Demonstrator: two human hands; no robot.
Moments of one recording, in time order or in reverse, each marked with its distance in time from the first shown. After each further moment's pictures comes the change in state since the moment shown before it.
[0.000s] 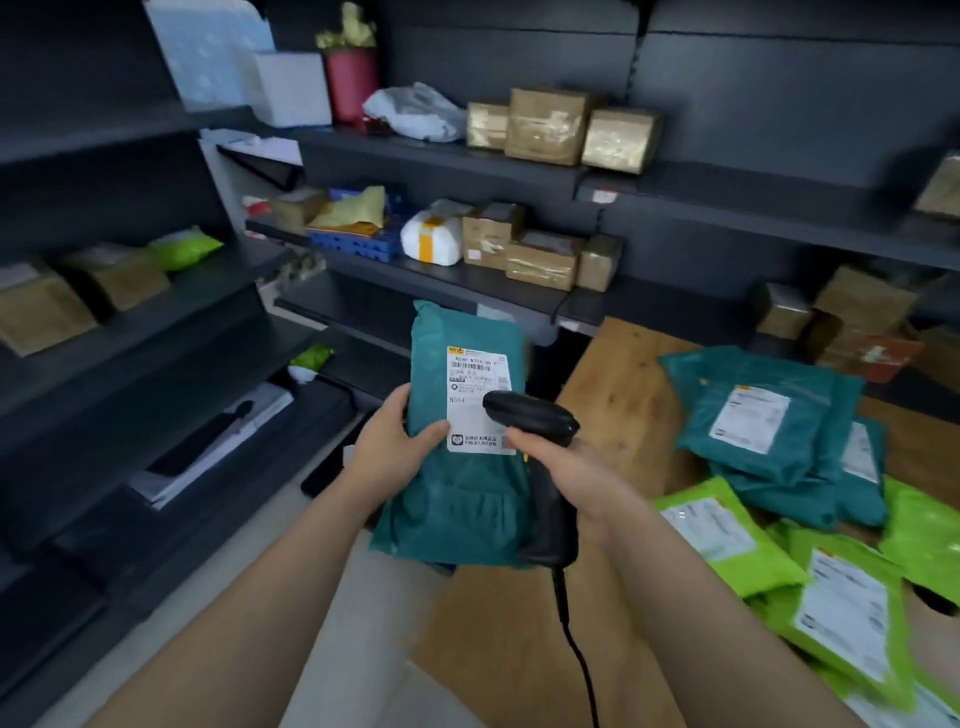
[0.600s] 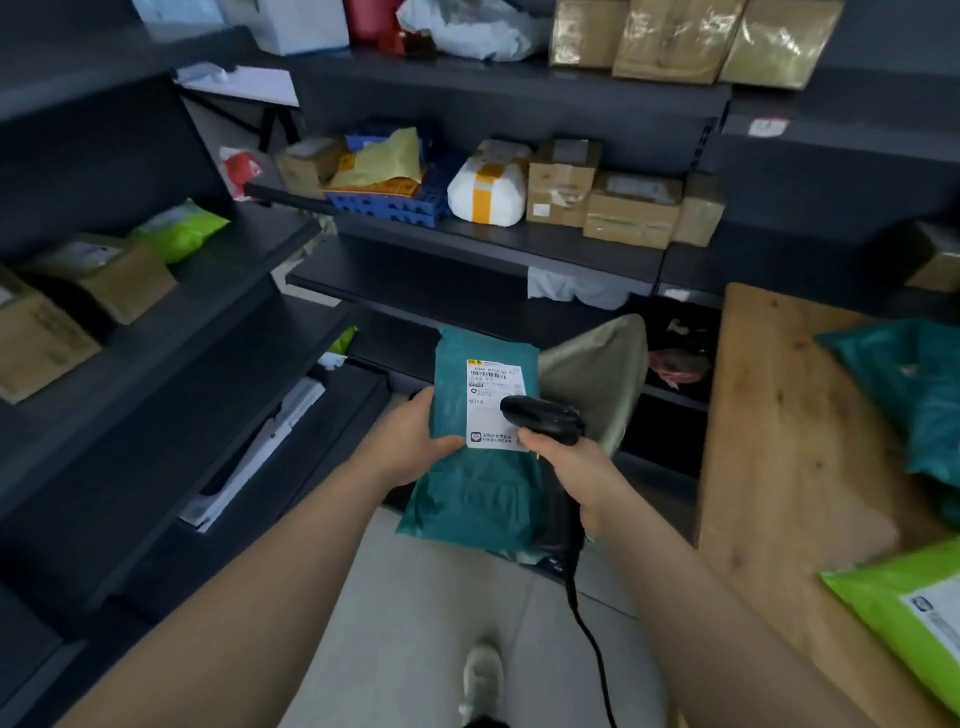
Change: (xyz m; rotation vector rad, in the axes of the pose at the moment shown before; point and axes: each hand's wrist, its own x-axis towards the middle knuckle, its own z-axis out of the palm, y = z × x) left_hand 0.215 -0.154 -0.143 0.408 -0.349 -0.012; right_hand 0.218 0.038 0.178 0.036 0.213 0.172
